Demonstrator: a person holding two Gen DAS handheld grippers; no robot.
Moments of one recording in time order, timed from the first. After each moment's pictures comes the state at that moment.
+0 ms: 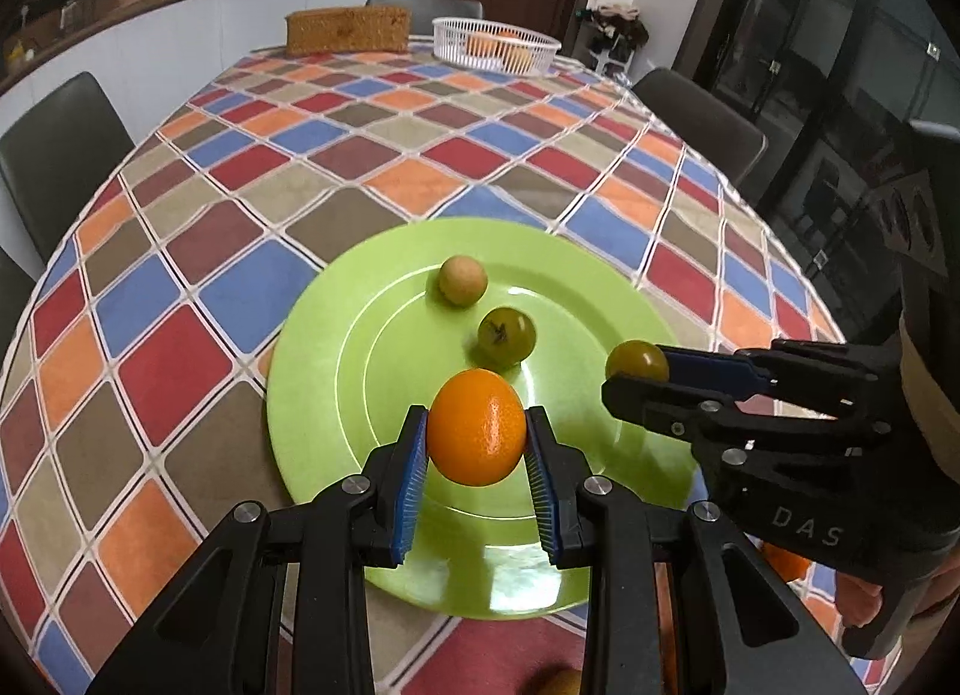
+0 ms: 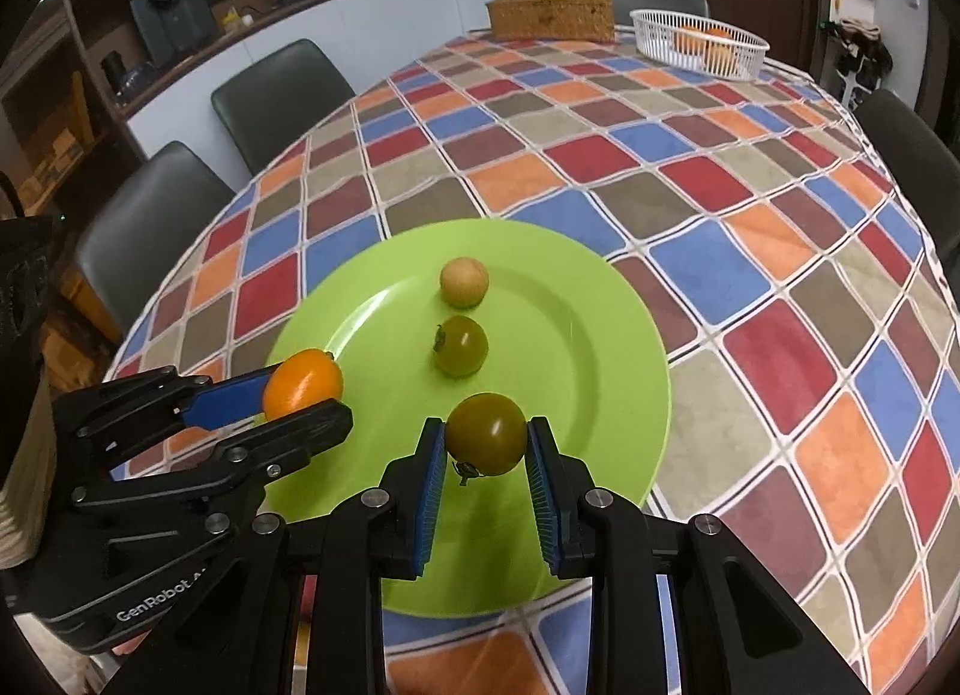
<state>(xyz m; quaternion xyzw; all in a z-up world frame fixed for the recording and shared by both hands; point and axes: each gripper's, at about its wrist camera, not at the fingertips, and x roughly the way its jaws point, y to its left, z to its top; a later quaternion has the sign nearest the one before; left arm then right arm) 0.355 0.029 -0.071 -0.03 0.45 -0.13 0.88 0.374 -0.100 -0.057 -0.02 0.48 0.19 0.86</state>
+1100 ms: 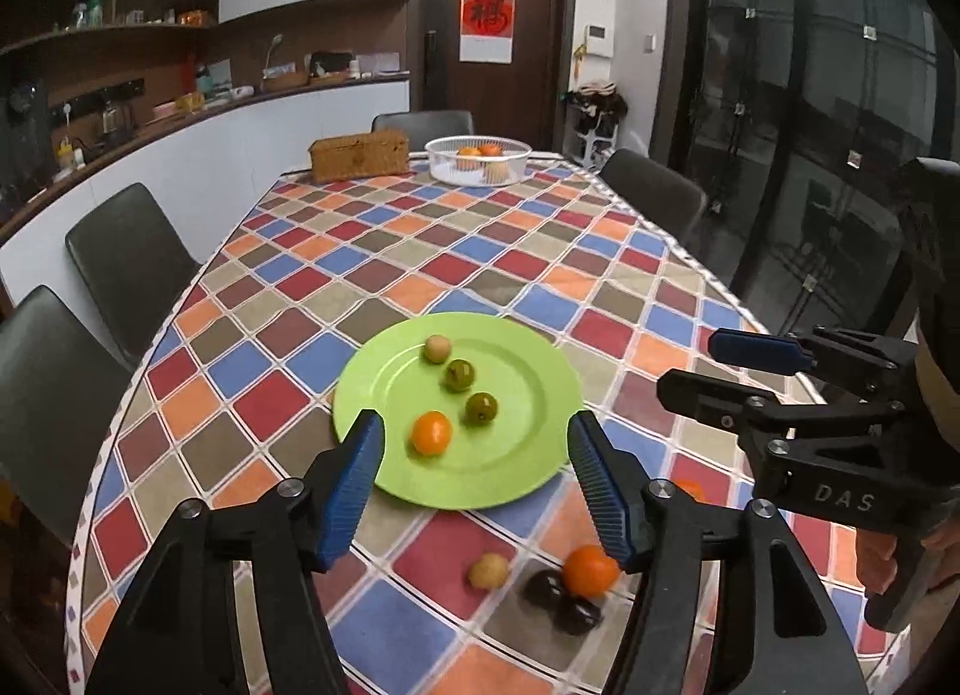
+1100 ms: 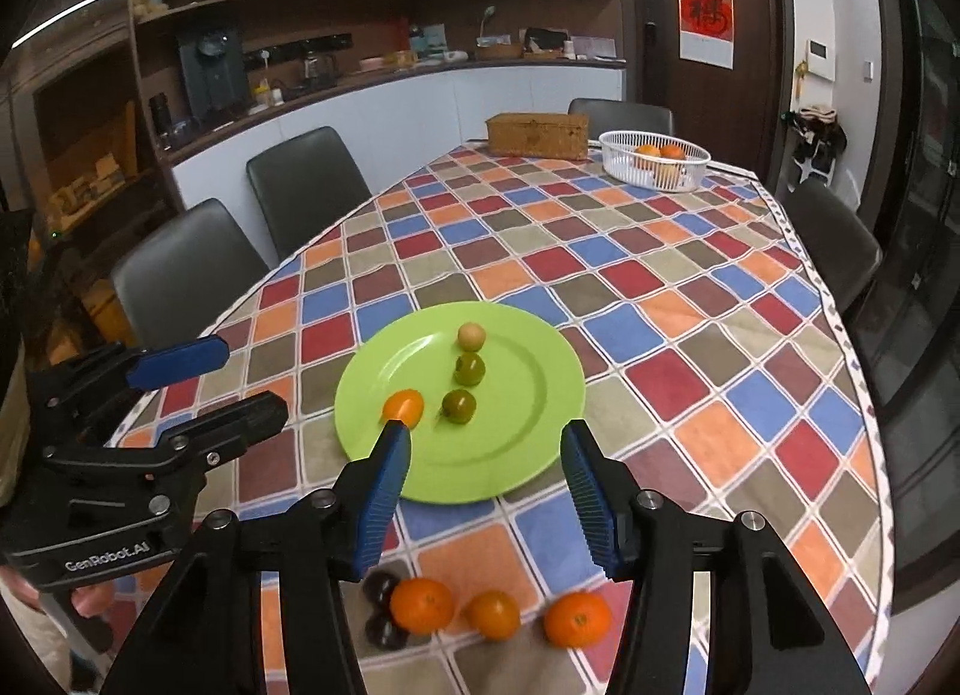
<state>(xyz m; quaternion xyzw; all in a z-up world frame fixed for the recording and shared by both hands) 0.220 0.005 0.041 0.02 0.34 -0.10 0.94 0.250 -0.140 0.041 -0.03 0.36 0.18 0.92</state>
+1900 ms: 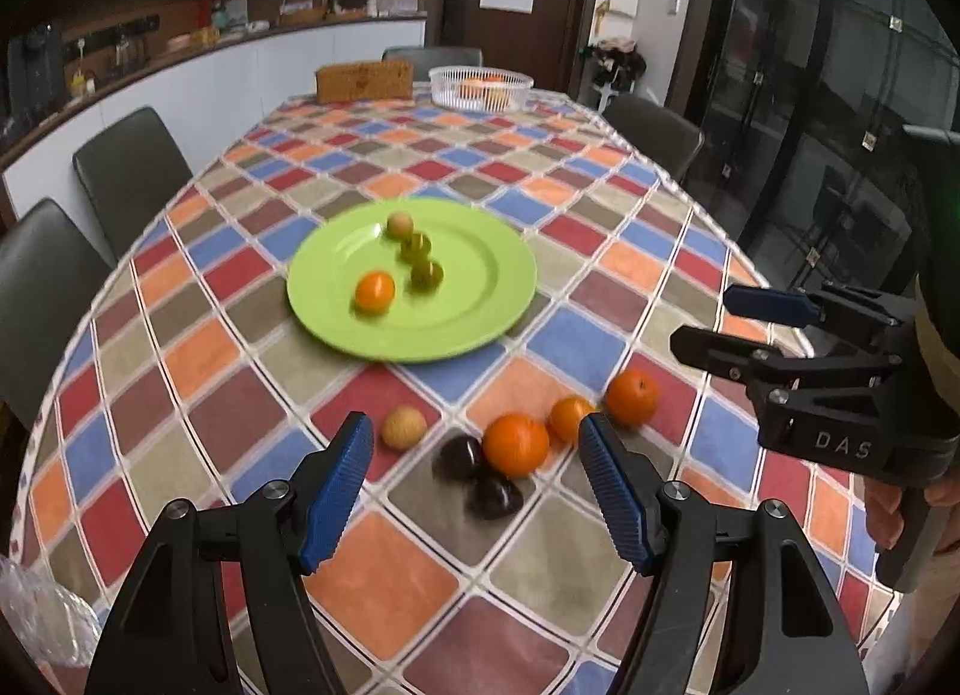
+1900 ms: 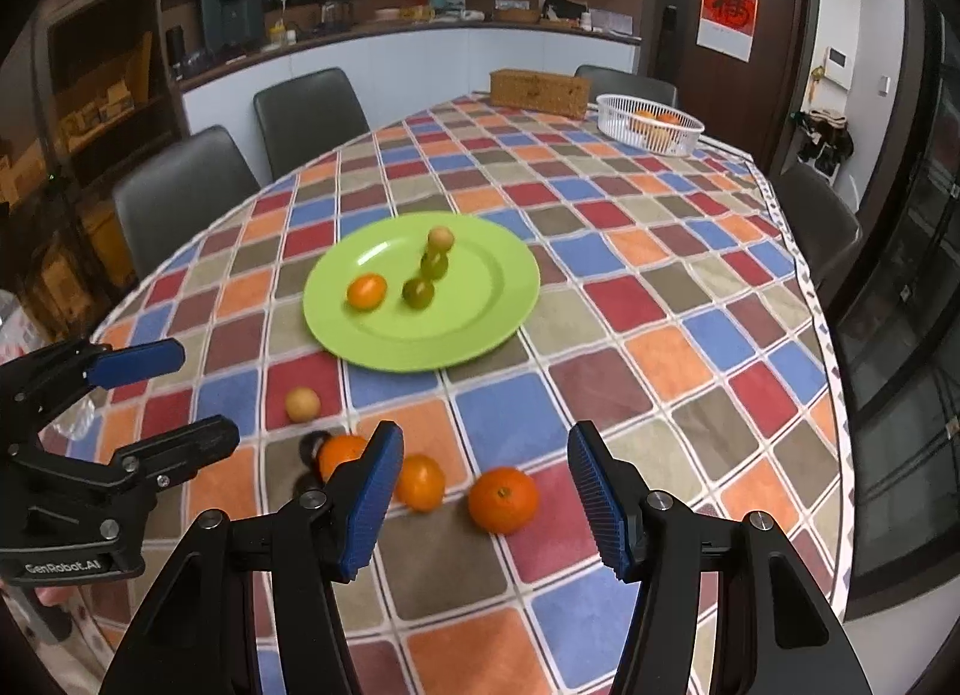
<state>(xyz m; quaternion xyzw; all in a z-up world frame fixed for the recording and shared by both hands) 0.169 -0.036 -0.018 -0.01 0.41 -0.08 0.91 0.209 -0.186 0.002 -0.10 0.40 0.18 0.90</state>
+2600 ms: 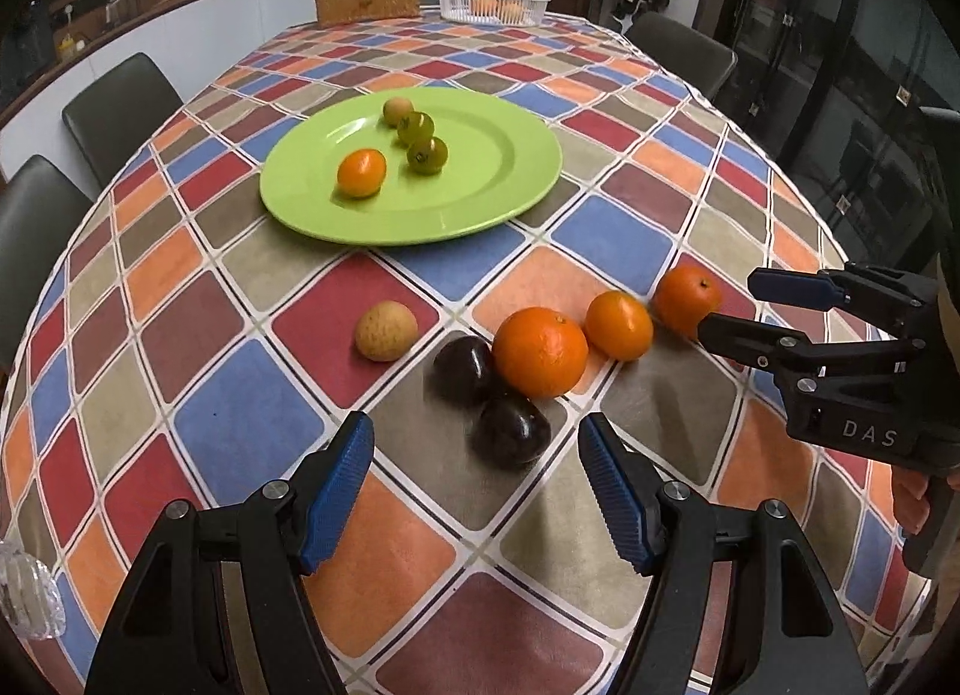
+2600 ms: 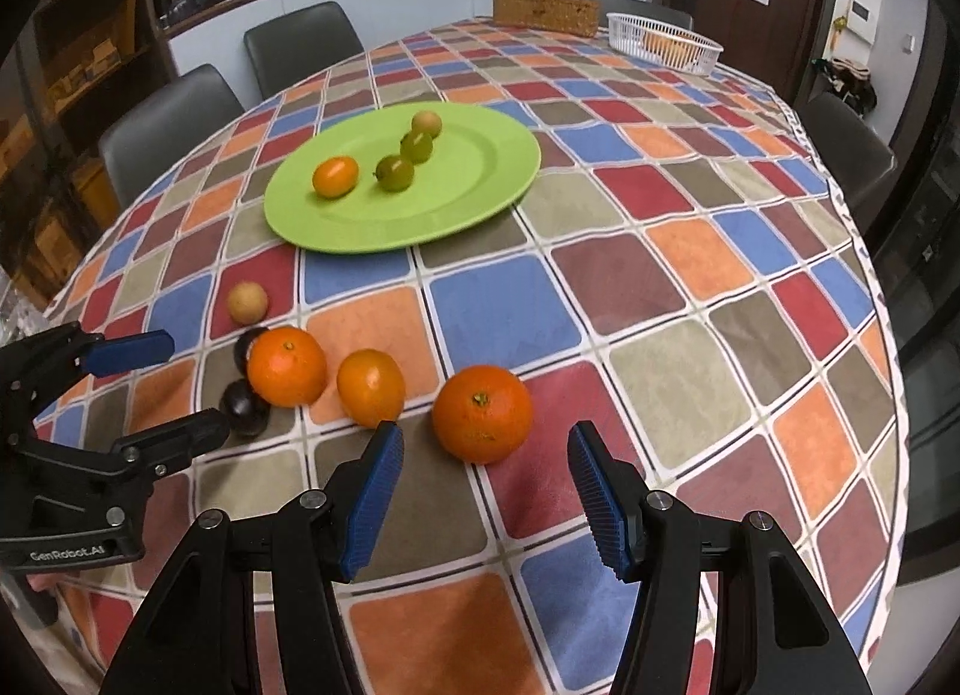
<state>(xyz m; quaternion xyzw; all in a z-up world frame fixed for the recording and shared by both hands) 0.183 -0.046 -0.082 0.00 0.48 -0.06 0.88 0.224 -0.197 -0.068 -0.10 0.47 0.18 0.86</state>
